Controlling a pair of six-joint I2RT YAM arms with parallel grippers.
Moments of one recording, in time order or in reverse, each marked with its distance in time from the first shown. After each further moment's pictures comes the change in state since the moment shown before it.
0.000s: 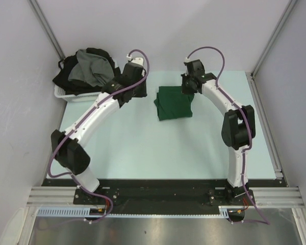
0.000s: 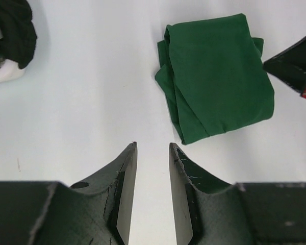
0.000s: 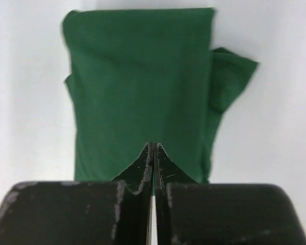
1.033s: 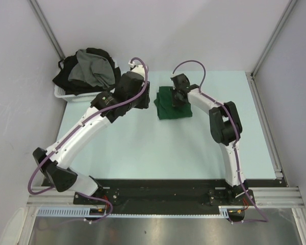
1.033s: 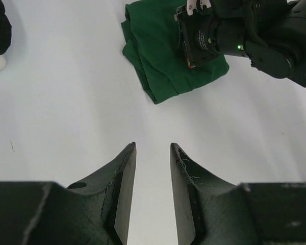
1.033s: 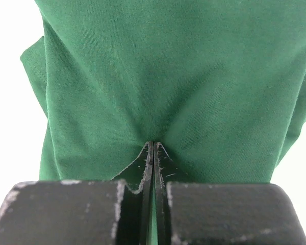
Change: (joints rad) left arm -0.169 -0.235 -0.067 -0.123 -0.025 -0.001; right arm 0.097 0.173 -0.053 0.121 0.054 -0.050
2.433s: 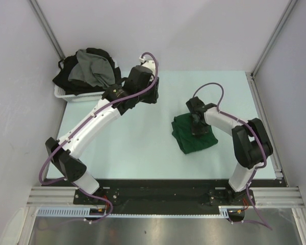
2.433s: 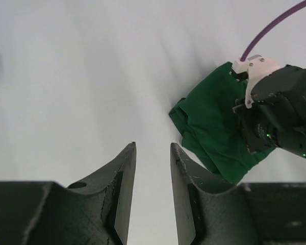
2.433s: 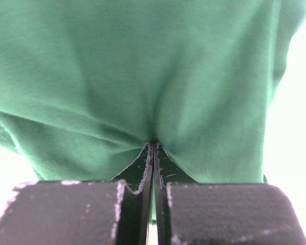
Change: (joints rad) left arm 0.006 0.142 0.122 0.027 0.062 0.035; right arm 0.010 -0.485 -0.651 -0.205 0.149 0.132
